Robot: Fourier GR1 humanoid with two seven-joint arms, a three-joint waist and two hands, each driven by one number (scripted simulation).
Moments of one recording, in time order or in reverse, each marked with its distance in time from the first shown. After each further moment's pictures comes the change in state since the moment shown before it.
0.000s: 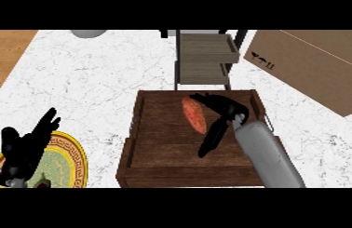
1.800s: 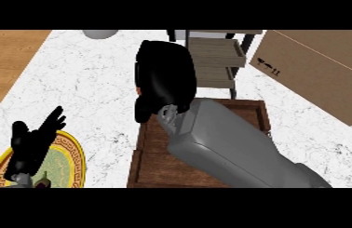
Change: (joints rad) left arm -0.035 -0.024 0.012 0.023 -0.047 -0.043 0.038; right arm -0.507 0.039 0.333 -0.293 0.476 -0.448 0.509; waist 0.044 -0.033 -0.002
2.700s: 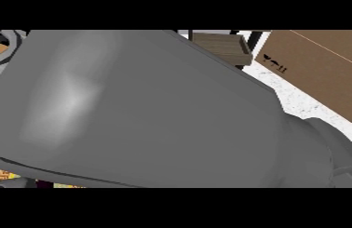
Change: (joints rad) left arm -0.046 -0.002 0.001 0.012 -0.002 -0.003 -0.002; right arm -0.646 -0.008 -0.124 0.280 0.078 -0.061 0.160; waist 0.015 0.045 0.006
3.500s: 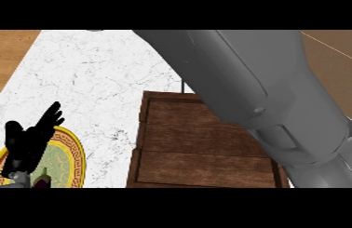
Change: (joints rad) left arm 0.037 -0.002 0.017 -0.039 0.005 -0.003 -0.023; right arm -0.079 -0.025 -0.281 0.419 0.057 -0.296 -0.253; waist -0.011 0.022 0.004
